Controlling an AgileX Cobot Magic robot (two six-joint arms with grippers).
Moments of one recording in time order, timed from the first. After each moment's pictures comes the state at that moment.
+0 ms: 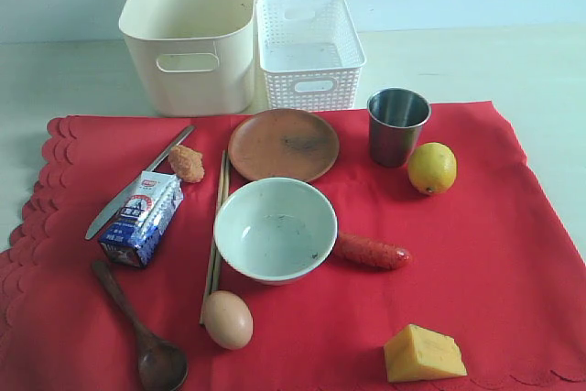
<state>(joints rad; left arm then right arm) 0.01 0.01 0.00 0.12 0.37 -0.26 0.09 0.01 0.00 0.00 0.29 0.10</state>
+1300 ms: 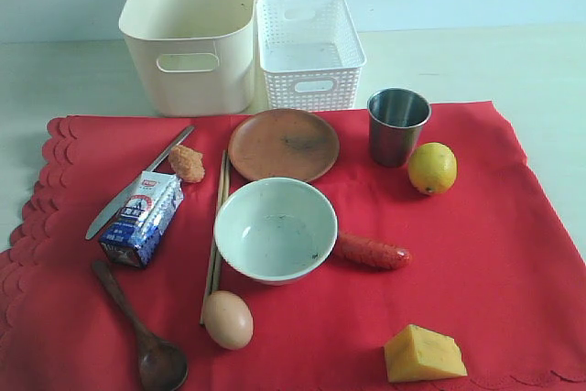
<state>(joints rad) 0.01 0.01 0.00 0.12 0.37 -0.26 0.09 0.22 0.00 0.00 0.22 0.10</state>
